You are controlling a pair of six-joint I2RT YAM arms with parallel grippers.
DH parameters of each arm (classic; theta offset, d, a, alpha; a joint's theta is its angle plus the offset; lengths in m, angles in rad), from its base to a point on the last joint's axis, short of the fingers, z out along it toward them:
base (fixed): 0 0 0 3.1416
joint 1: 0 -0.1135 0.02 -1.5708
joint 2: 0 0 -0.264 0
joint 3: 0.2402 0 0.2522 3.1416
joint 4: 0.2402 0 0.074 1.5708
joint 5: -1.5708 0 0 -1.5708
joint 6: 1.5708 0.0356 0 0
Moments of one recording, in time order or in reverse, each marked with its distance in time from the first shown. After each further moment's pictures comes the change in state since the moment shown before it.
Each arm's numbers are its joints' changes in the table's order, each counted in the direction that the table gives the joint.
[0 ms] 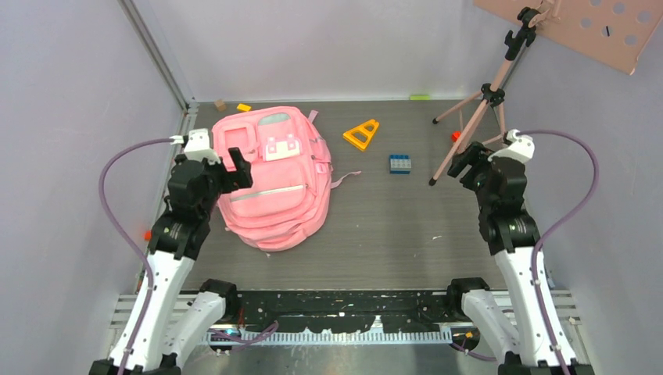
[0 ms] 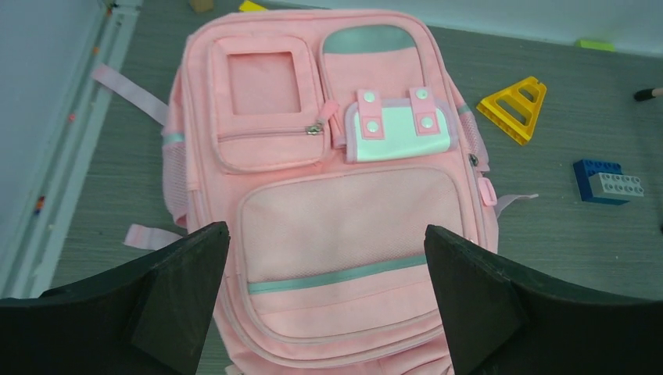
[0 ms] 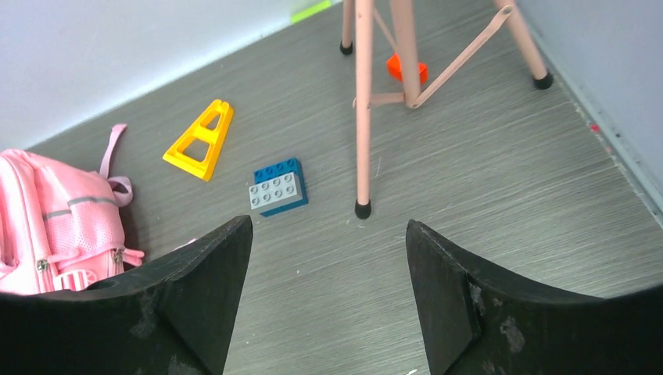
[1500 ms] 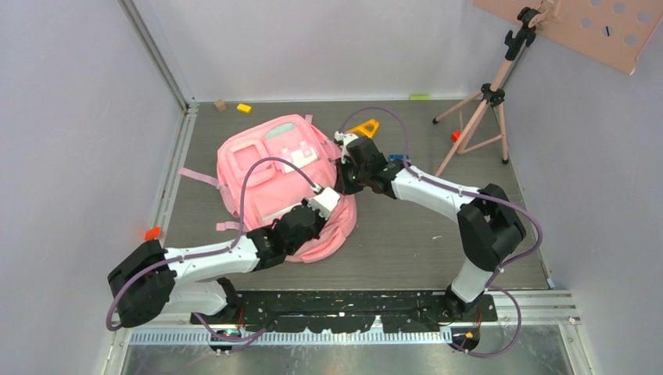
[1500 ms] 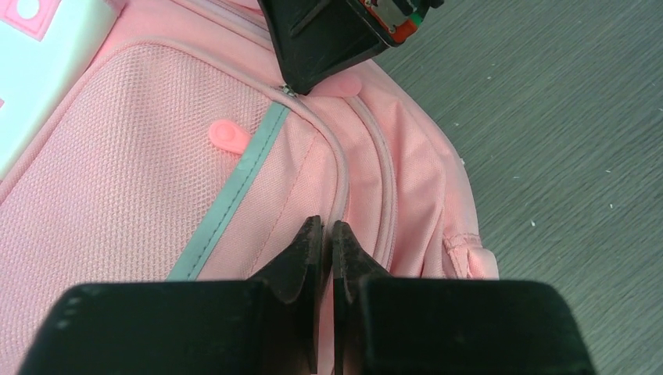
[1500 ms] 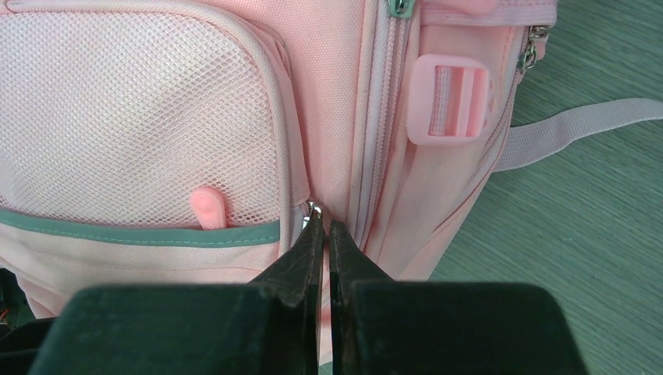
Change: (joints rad) left arm 0.801 -0.433 -0.392 -0.680 0.246 0.246; right arm -0.630 -0.912 0.304 -0.177 0.304 -0.078
